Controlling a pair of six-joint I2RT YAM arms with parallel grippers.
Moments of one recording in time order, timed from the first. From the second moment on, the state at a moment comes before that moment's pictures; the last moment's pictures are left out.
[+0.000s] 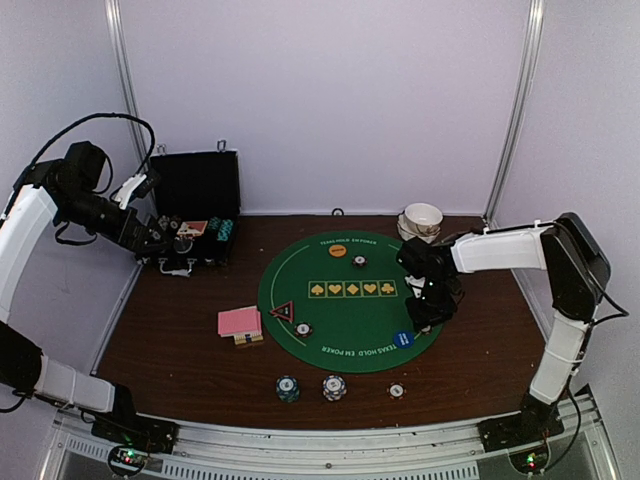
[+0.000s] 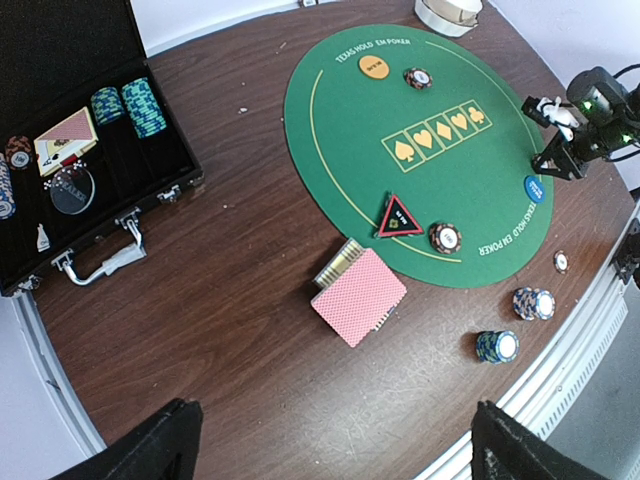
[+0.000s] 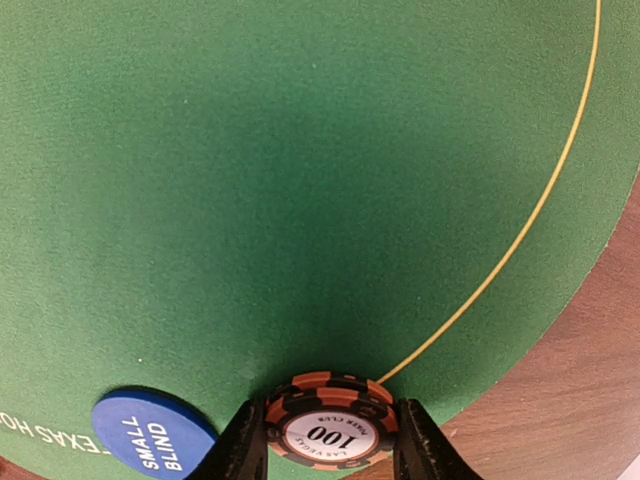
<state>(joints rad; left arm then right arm) -0.01 1.28 1.52 -1.28 0.52 0.37 0.59 1.83 1.16 -0.82 0.11 0.36</state>
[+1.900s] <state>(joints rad) -0.01 1.29 1.54 -1.31 0.51 0.37 1.23 1.99 1.52 -0.92 -0.02 0.22</state>
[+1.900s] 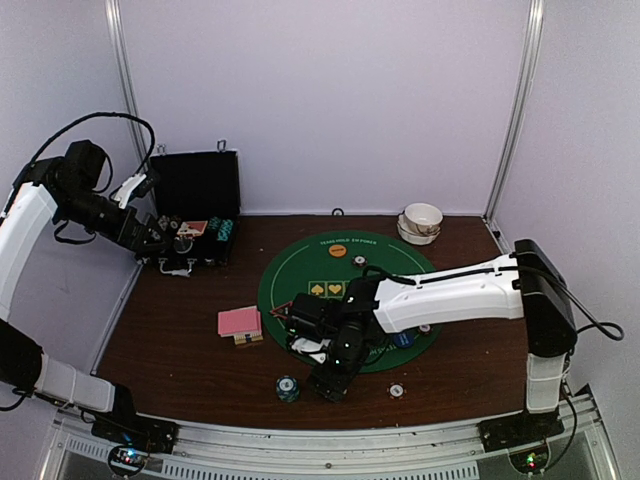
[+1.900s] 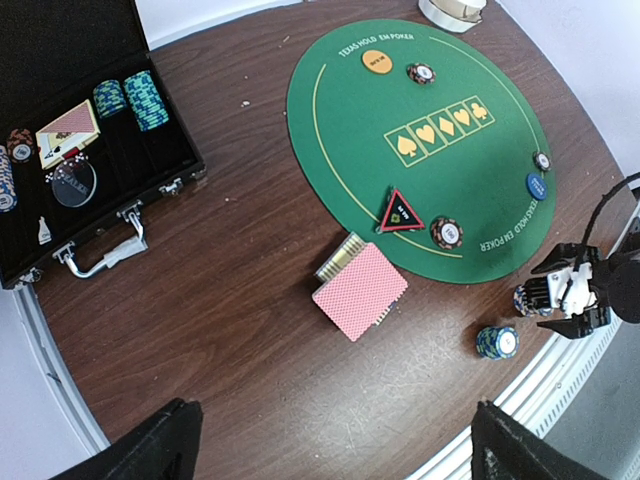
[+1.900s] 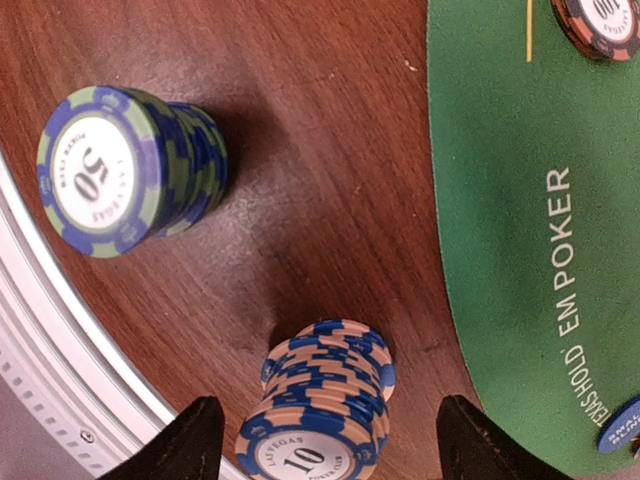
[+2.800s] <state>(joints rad) -0.01 1.29 1.54 -1.31 0.51 0.37 1.23 2.01 1.52 -0.91 0.00 0.22</state>
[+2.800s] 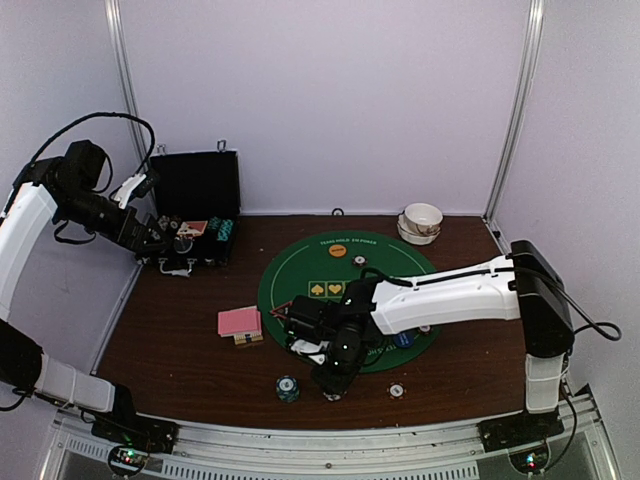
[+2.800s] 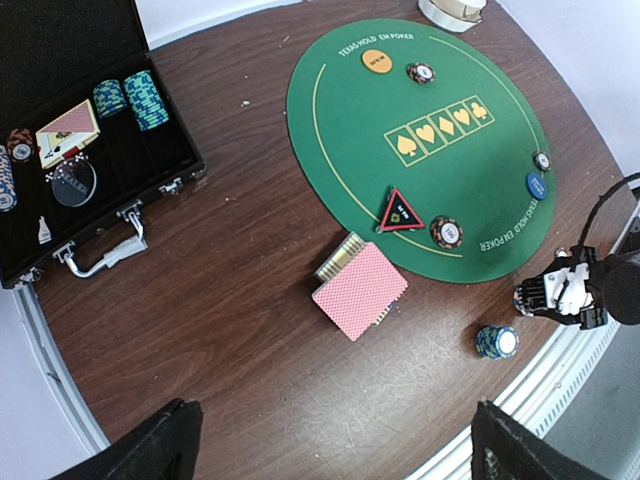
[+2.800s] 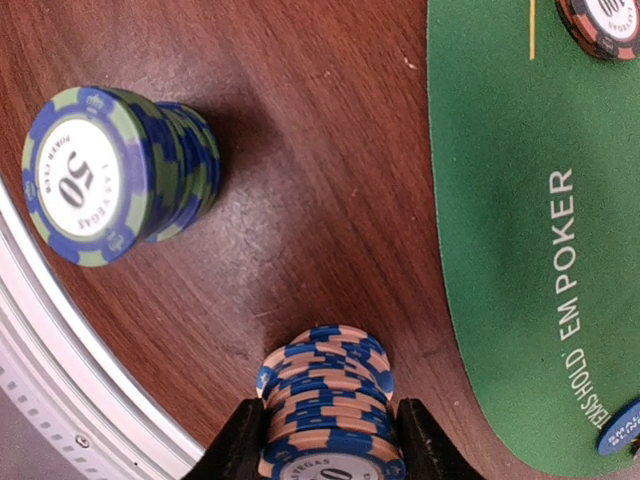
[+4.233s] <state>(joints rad) -0.01 1.30 1.53 -1.30 0.49 0.38 0.51 2.43 2.19 -0.95 0.15 0.19</state>
